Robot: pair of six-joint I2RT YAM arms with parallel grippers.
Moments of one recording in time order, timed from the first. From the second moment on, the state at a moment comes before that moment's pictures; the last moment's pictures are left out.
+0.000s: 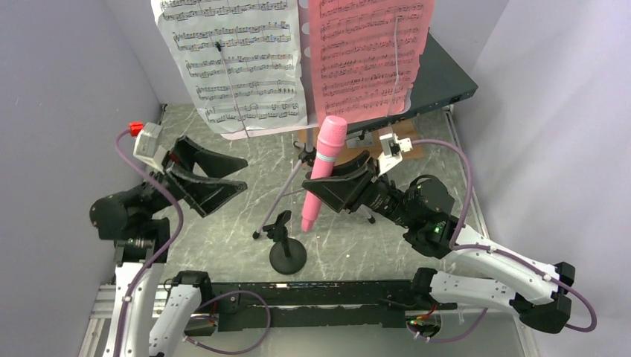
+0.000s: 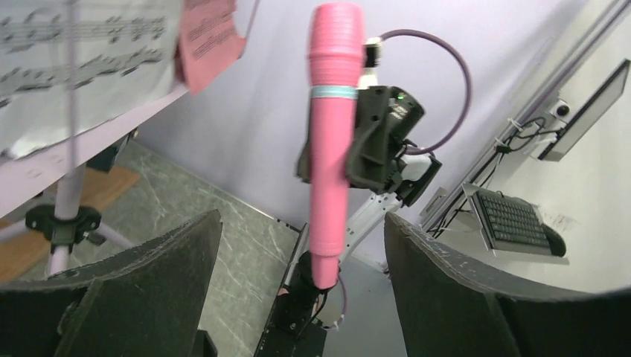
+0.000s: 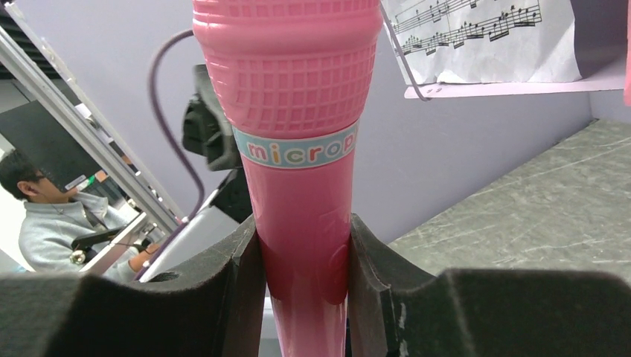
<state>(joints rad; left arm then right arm) -0.04 0.66 0.91 0.44 1.05 -1.16 1.07 0.87 0.94 0.34 -0.11 0.63</state>
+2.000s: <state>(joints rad) -1.13 1.03 1.01 0.09 0.32 -0.49 1.08 0.74 0.87 0.32 0.02 0.61</state>
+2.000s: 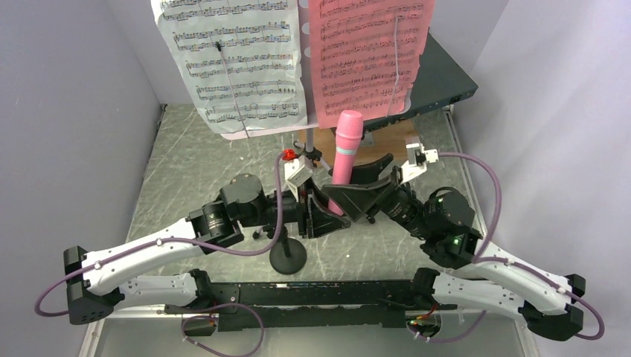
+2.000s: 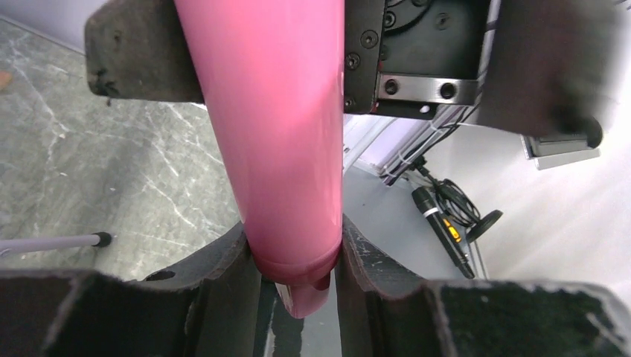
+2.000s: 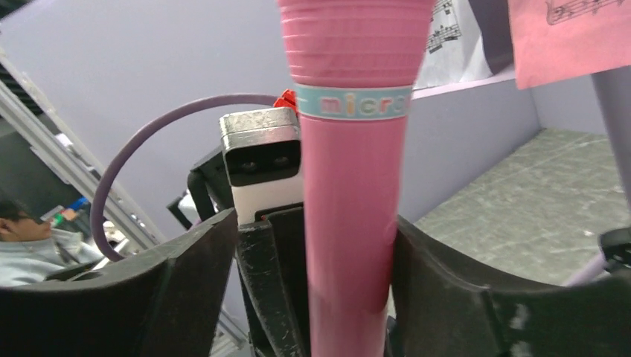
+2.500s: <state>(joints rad) -1.13 1.12 1.04 0.08 0.53 -0.44 1.09 0.66 0.98 0.05 0.08 0.53</state>
